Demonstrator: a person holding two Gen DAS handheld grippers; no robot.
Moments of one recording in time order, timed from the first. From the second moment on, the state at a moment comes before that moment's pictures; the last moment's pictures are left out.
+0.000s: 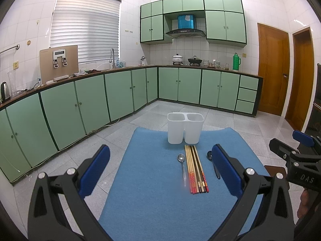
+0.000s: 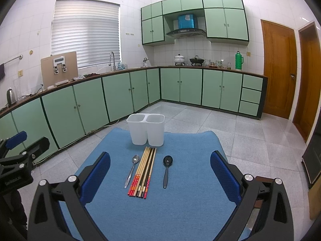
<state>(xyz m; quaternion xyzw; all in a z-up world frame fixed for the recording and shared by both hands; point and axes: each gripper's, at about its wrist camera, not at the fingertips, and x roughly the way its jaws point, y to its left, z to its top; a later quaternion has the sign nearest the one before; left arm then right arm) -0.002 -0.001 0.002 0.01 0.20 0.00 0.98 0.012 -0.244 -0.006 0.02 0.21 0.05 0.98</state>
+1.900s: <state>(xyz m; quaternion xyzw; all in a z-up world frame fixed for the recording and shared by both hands) 0.004 0.001 -0.010 0.01 0.21 0.00 0.98 0.022 -0.248 -0.013 0.03 0.22 0.04 0.97</state>
